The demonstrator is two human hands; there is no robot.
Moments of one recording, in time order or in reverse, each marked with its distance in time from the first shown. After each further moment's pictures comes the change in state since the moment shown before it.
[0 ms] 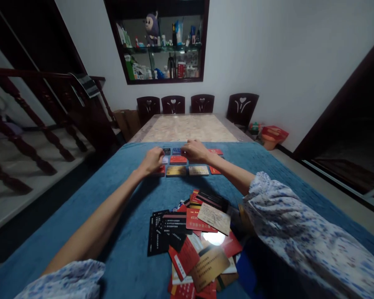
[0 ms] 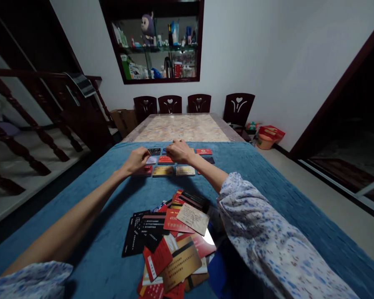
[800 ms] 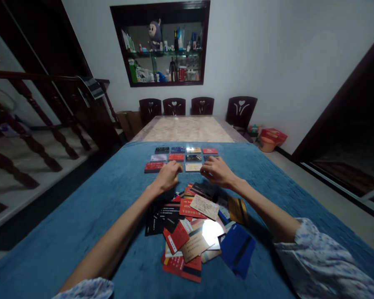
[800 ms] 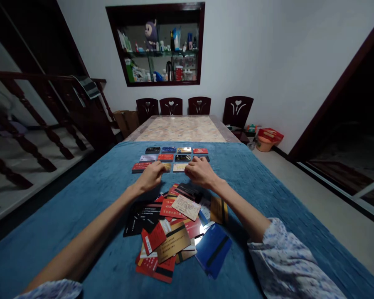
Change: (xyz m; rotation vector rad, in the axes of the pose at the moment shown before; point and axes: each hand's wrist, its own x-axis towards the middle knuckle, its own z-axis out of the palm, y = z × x) left_hand -0.059 0.103 0.007 -0.092 -0.107 0.099; right_hand -0.134 0.001 0.007 0.092 0.082 -0.014
